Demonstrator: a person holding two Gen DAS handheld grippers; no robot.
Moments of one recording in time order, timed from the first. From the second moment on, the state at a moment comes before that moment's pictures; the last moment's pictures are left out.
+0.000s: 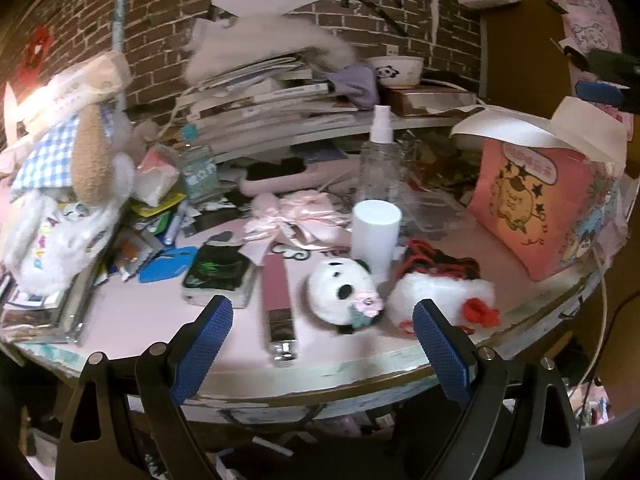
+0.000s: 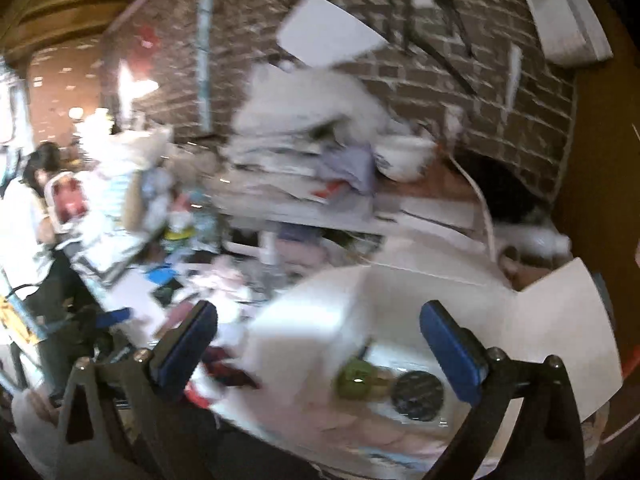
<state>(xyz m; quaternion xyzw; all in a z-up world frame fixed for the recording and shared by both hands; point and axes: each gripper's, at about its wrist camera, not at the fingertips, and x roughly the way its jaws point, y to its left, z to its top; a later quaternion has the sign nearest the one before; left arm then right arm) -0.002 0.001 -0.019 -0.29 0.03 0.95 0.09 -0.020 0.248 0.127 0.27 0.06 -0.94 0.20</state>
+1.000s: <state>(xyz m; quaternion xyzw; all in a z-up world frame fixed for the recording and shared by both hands) -0.003 0.070 -0.030 -0.27 0.06 0.94 0.19 0.034 0.240 0.018 0.27 -0.10 -0.88 0.37</state>
